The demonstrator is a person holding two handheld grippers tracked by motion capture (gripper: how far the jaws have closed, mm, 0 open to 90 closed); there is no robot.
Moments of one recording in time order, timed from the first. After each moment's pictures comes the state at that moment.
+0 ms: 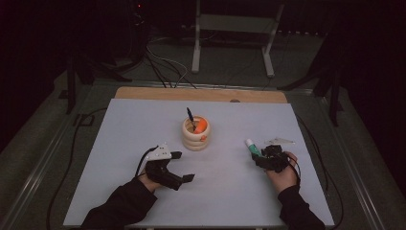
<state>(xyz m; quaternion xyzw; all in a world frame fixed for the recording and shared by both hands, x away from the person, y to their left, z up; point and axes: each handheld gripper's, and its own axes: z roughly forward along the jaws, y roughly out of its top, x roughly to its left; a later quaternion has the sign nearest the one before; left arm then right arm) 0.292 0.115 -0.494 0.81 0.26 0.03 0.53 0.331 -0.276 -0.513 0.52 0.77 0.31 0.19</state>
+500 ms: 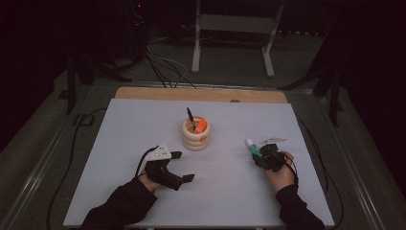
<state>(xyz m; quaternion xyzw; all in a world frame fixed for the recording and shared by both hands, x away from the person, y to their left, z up) 0.292 0.115 -0.493 0.81 0.26 0.03 0.53 0.336 -0.267 -0.517 0.53 0.78 0.26 0.20</state>
